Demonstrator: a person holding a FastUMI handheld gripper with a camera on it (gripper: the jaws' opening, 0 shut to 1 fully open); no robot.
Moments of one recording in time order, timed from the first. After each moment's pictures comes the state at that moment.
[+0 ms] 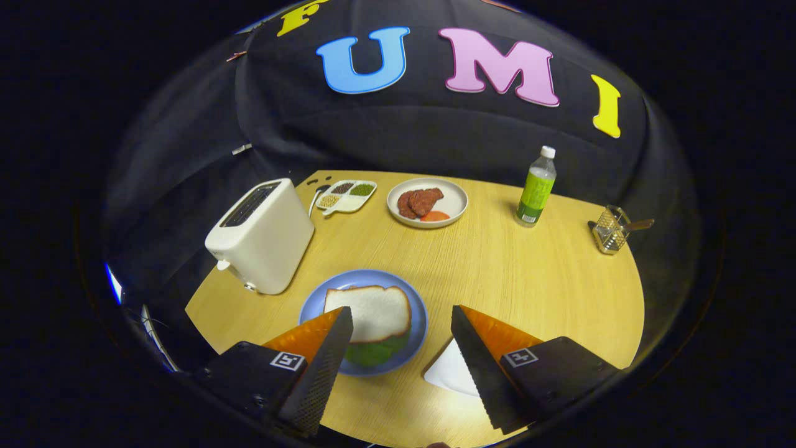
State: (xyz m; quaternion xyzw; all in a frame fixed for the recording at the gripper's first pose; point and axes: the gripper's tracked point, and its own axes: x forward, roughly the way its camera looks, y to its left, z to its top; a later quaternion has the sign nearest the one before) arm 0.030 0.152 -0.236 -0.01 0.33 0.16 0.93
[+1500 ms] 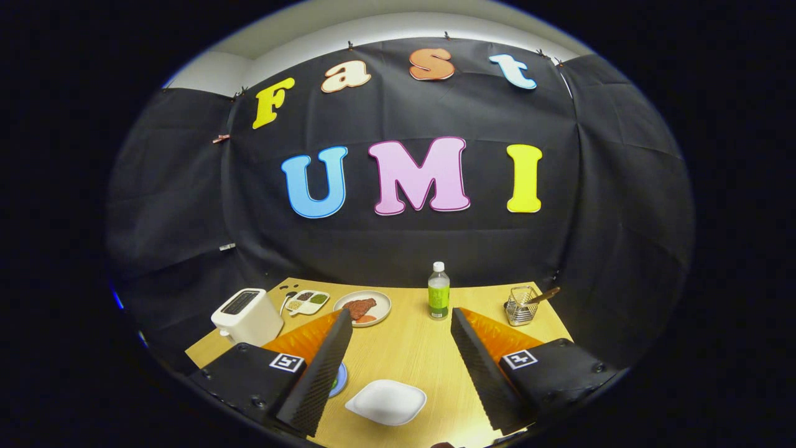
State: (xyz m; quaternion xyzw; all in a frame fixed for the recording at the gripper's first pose) arm 0.020 -0.032 -0.078 0.05 0.13 0.10 0.99
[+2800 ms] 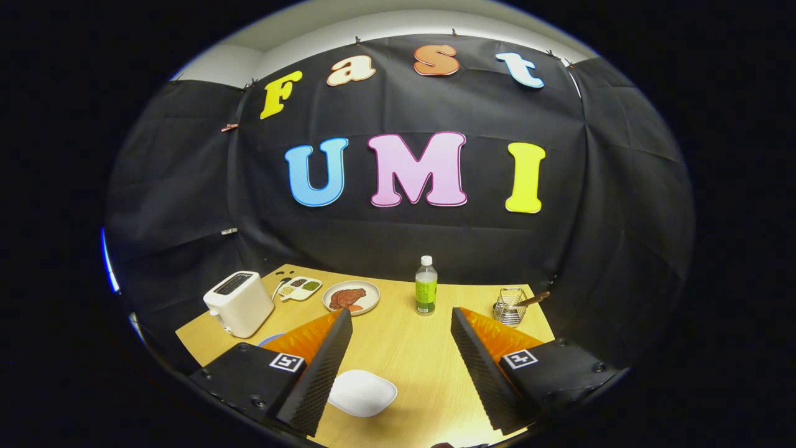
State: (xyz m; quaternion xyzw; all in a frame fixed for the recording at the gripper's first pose) arm 0.016 -0.071 -0.089 0.01 0.12 0.12 0.98
